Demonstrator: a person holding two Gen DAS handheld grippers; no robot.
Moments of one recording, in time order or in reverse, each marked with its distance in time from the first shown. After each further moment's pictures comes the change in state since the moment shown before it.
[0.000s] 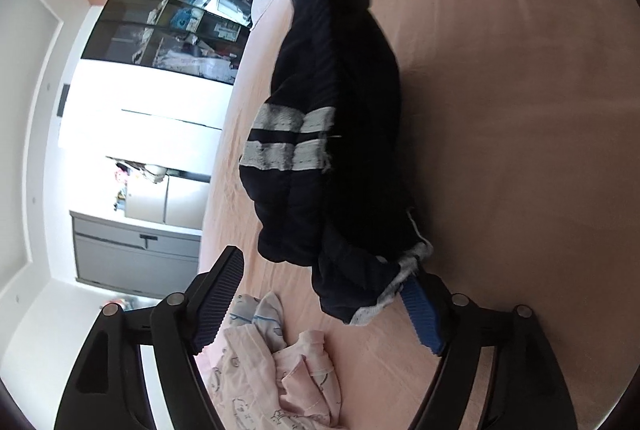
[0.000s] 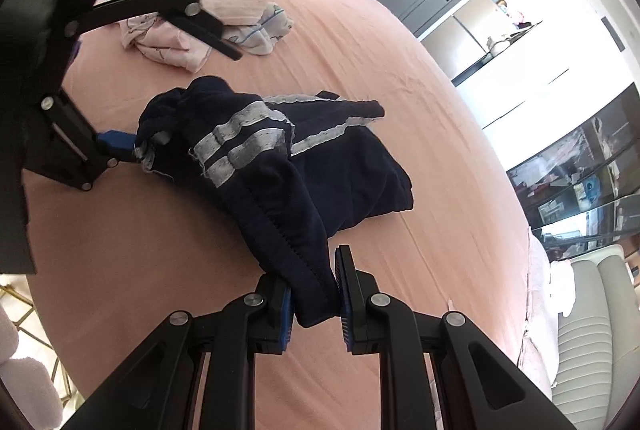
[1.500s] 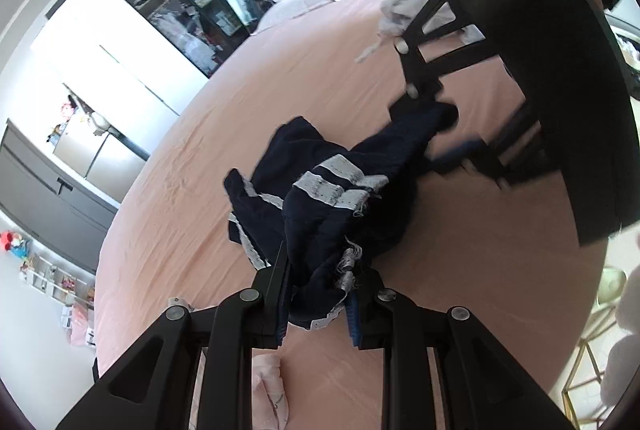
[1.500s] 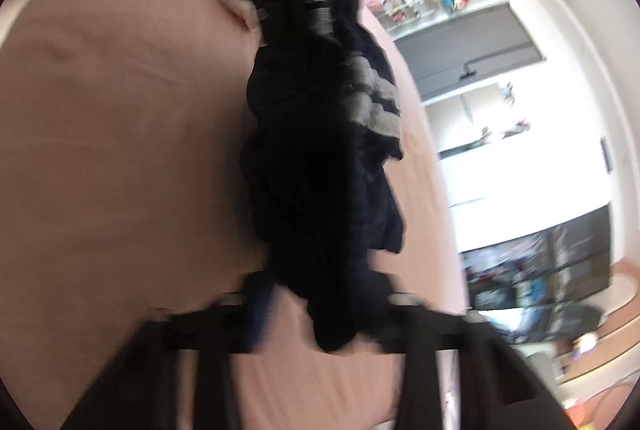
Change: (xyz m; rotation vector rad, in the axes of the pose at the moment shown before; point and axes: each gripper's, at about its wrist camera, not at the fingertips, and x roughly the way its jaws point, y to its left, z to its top) left arm -0.035 0.059 -0.009 -0.351 -0.128 -0.318; right arm 0.026 0.055 -0.018 -0.317 -0.120 -0.177
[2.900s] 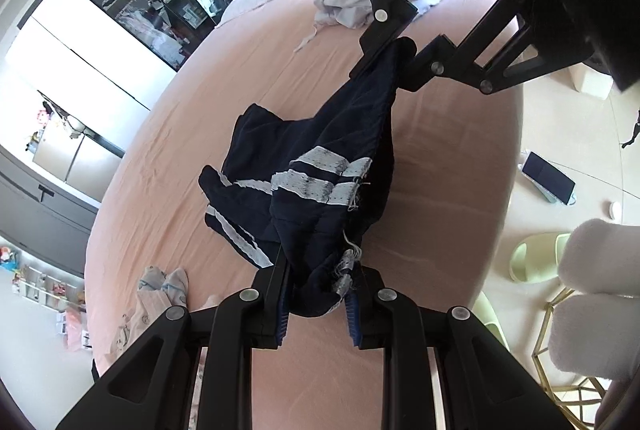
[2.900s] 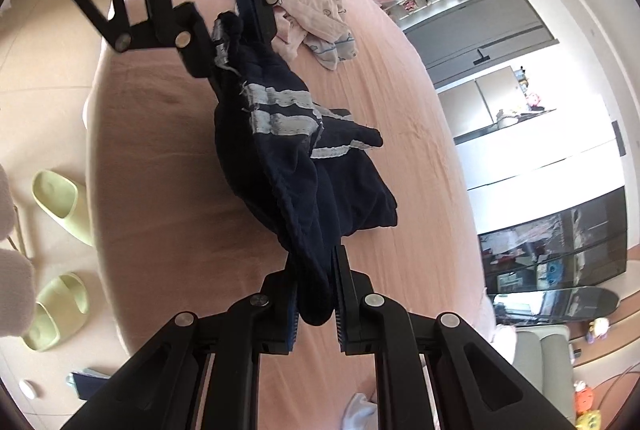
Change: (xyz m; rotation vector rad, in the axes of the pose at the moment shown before) left arm -0.043 -0.022 -0.003 0.069 0.060 -0.090; right arm -0.084 0.004 -0.003 0.019 0.053 0.083
